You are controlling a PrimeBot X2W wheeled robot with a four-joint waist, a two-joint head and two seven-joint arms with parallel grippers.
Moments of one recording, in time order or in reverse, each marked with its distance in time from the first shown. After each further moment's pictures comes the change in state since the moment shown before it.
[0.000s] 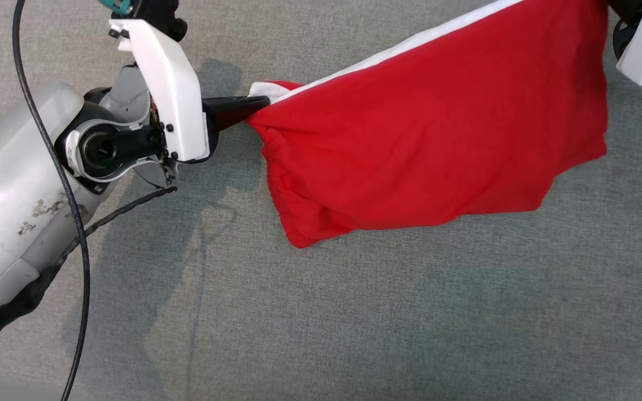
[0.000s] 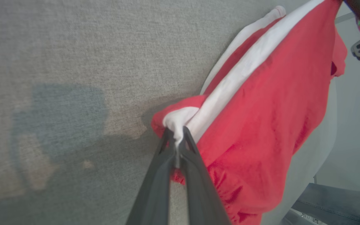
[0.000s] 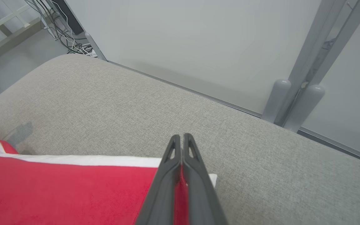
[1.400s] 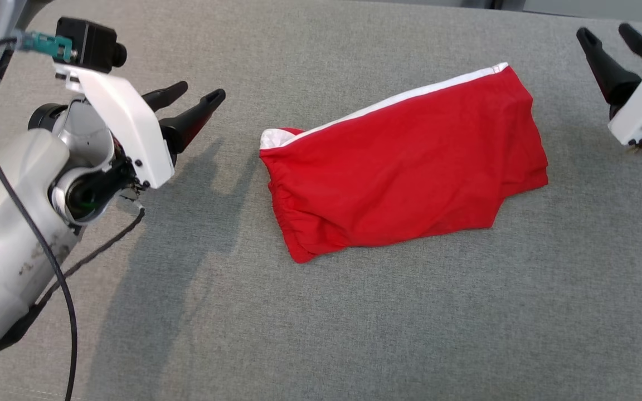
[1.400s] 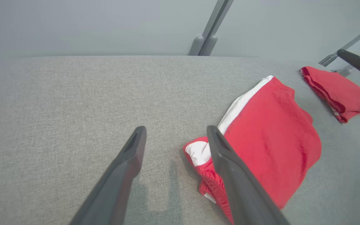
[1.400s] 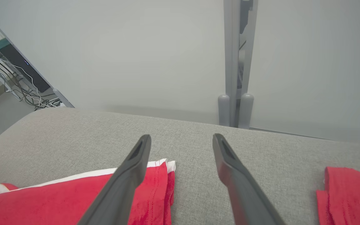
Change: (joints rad) left arm 0.085 0.037 -0.005 0.101 0.198 -0.042 -0.337; right arm 0.056 0.058 0.291 0.327 0.295 0.000 -0.382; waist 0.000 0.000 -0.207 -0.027
